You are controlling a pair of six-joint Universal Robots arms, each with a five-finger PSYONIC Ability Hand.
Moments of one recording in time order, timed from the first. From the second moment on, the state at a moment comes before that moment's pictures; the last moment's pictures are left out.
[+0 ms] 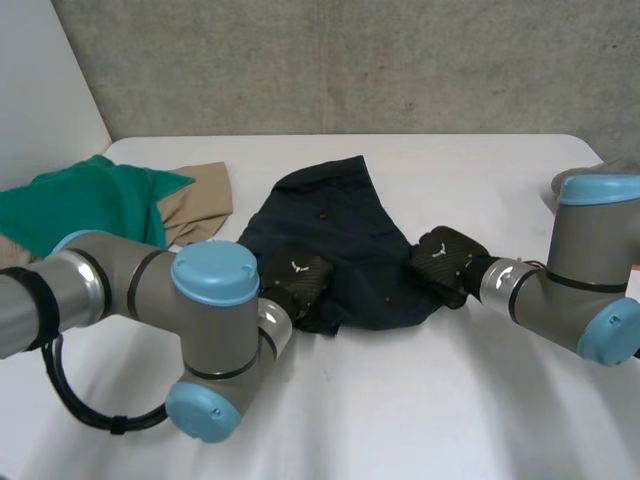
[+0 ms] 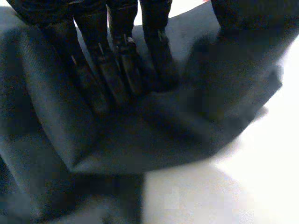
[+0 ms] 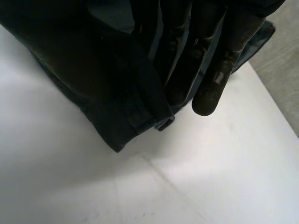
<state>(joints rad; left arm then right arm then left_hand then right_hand) 4.01 -2.32 -1.33 3.36 -1.61 3.43 1.85 -0.85 1.28 0.09 1.07 2.28 0.98 0.94 0.94 0.94 0.76 0.95 1.18 1.18 1.19 0.98</state>
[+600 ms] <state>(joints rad) 4.03 -1.67 -1.16 3.29 -1.52 3.47 1.85 -1.46 1.01 0.05 1.22 2.75 1.16 1.20 1.19 1.20 0.97 0.96 1.18 1.18 1.19 0.99</state>
